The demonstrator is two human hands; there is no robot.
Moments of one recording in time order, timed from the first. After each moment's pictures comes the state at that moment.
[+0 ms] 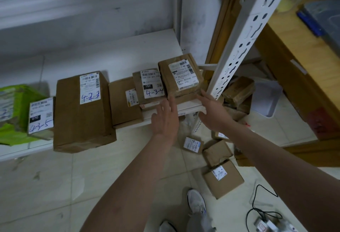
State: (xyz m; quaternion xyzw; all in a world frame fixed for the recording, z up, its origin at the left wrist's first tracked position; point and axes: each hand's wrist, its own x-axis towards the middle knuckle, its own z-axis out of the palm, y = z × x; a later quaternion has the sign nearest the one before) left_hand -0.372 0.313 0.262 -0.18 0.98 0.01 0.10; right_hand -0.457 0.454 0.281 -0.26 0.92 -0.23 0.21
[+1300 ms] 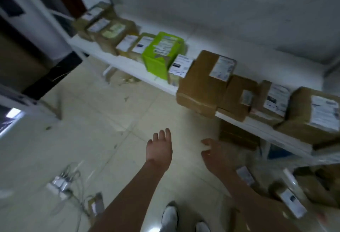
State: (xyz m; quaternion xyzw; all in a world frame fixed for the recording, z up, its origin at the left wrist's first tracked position) left_hand -0.062 0.234 0.246 -0.51 0.84 0.08 0.18; right_hand -0.231 0.327 0.231 -0.41 0.81 -0.24 0.35
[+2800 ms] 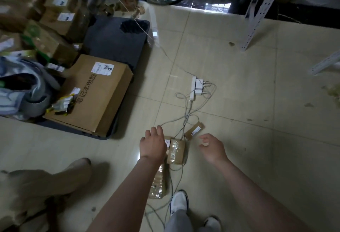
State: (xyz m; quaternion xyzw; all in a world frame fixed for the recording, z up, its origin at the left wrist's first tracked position) left_hand 0.461 0.504 0.118 -0.92 0.29 0.25 0.10; right_hand 0.333 0.352 0.100 -0.75 0.47 0.12 0.46
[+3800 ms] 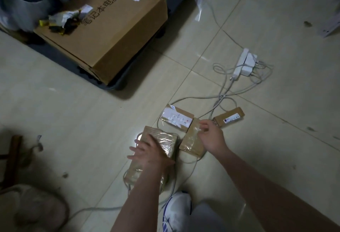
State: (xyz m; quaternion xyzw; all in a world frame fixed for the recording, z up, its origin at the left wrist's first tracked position) left_hand 0.405 0.612 -0.219 -0.90 -0.10 0.42 0.06; right_hand 0.381 0.429 -0.178 -0.79 0.36 0.14 0.47
